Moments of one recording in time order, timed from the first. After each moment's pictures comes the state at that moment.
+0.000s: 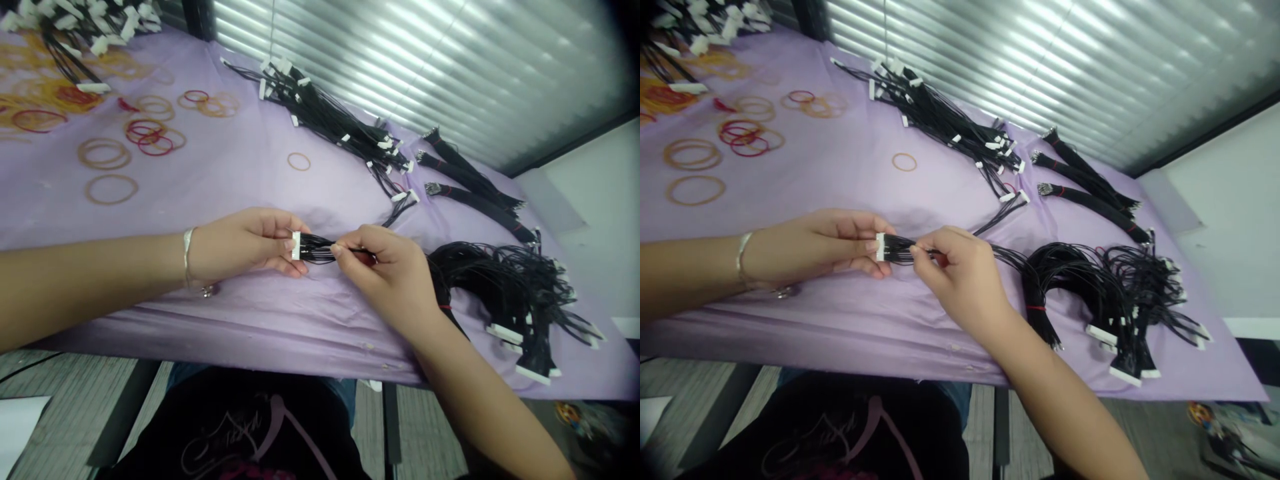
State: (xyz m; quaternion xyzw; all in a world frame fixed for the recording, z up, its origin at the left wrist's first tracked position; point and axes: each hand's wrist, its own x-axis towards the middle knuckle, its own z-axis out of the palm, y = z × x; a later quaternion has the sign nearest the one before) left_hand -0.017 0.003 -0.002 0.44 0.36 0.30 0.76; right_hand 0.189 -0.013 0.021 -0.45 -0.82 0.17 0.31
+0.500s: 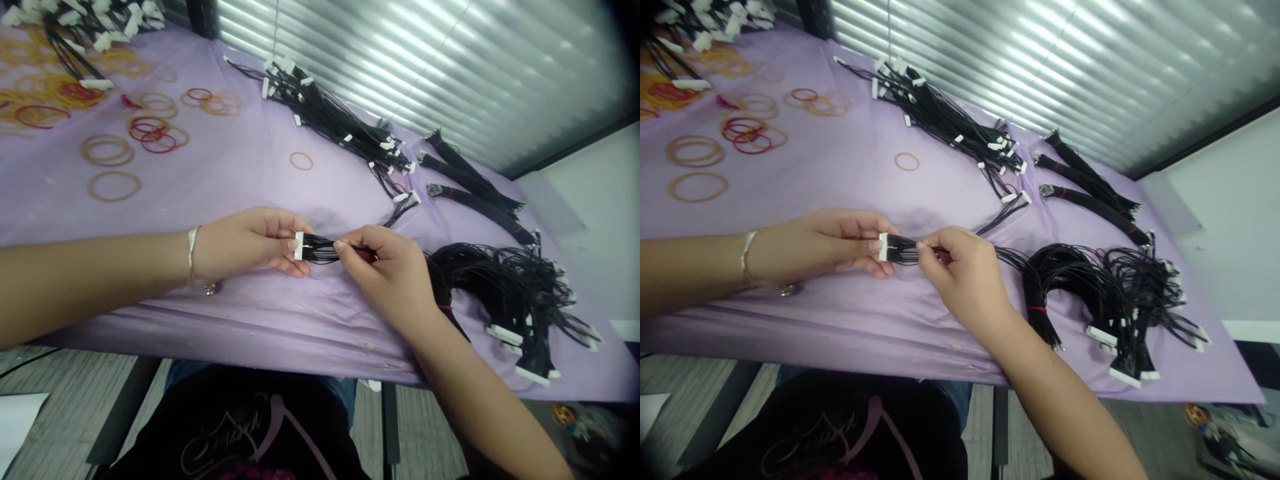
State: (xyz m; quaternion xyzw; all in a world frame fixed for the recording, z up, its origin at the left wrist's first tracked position) left_hand -0.017 0.002 -0.002 0.45 0.37 0.30 0.76; right_hand 0.189 -0.010 0.015 -0.48 -0.81 0.16 0.31
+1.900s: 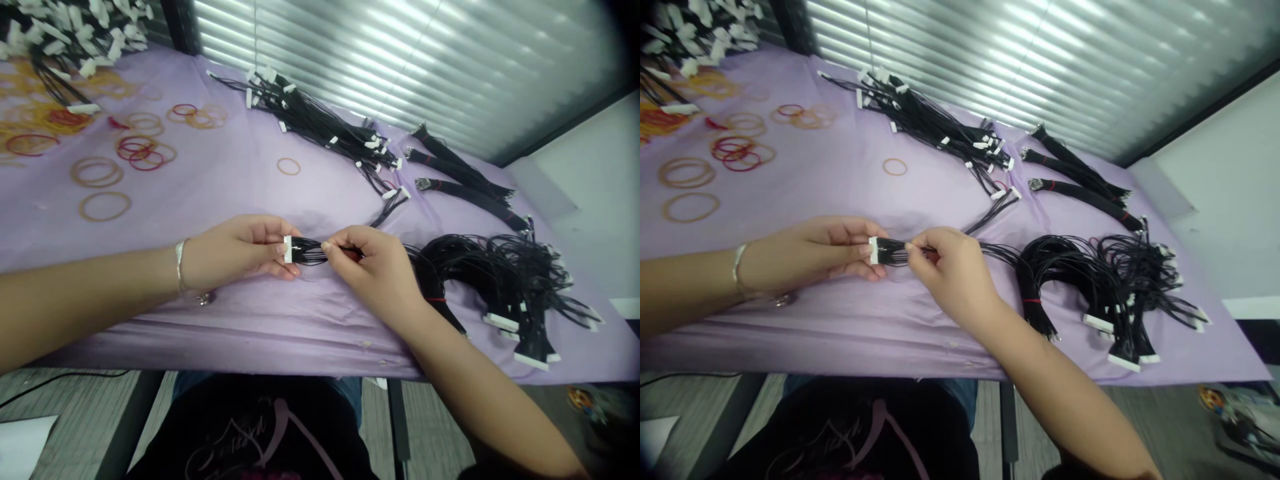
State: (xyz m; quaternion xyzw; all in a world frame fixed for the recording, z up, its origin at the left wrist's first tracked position) left_hand -0.015 0.002 0.002 0.45 0.39 0.31 0.74; right_hand 0.188 -0.011 0.014 -0.48 -0.79 0.20 0.32
